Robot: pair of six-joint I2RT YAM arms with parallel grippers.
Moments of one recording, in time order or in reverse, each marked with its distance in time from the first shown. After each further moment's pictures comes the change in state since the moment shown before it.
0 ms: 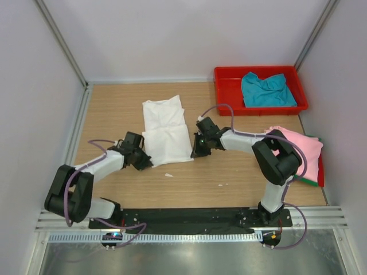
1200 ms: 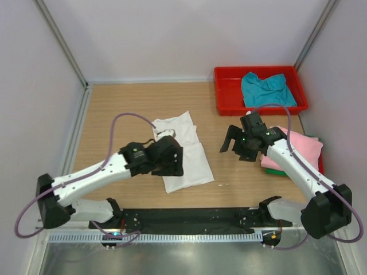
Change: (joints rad) left arm -0.644 -0.234 0.475 -0.585 -0.192 0.139; right arm -0.262 -0.610 -0.087 -0.584 0.110 0.007
